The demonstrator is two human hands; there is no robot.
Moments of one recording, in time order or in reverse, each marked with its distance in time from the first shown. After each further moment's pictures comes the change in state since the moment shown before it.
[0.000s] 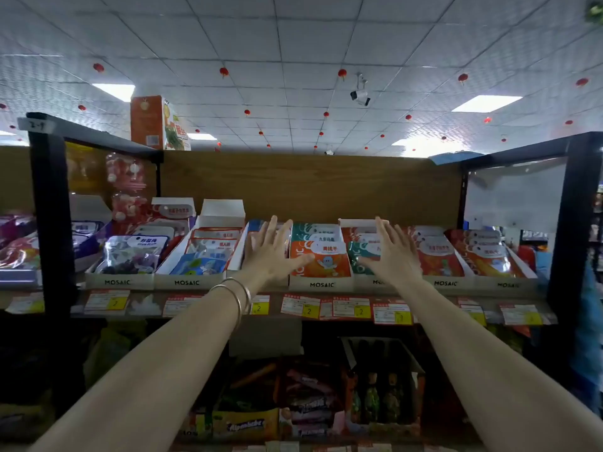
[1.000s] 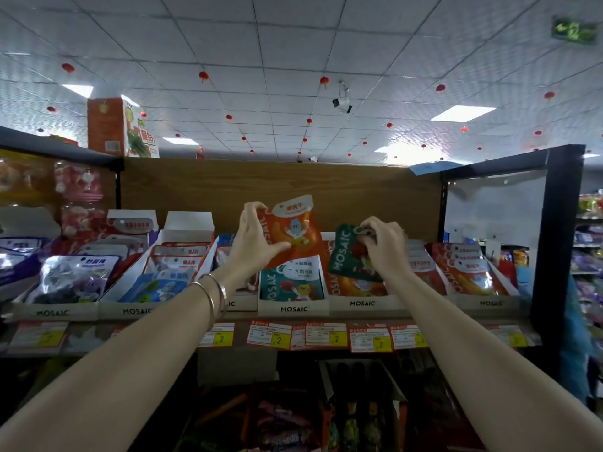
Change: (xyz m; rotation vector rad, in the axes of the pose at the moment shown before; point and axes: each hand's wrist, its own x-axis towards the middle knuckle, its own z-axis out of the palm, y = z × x) left_hand 0.043 0.029 -0.011 -0.430 0.406 0.195; right_hand 0.036 0.016 -0.027 0.282 0.335 -0.102
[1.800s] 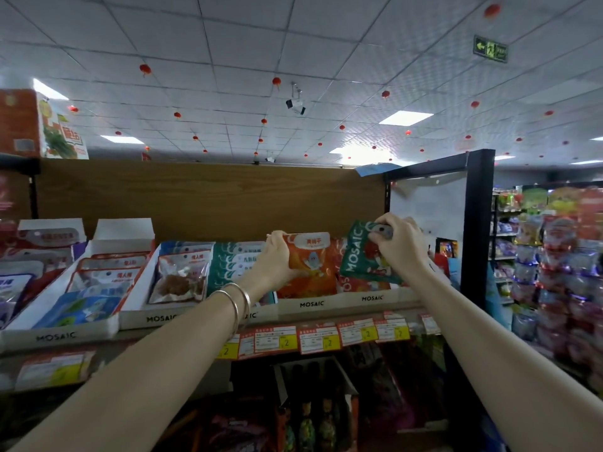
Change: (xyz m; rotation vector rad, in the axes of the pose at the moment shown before) left_hand -0.001 0.053 0.096 0.071 -0.429 -0.042; right_hand -0.012 0.044 -0.095 -0.093 0.067 0.134
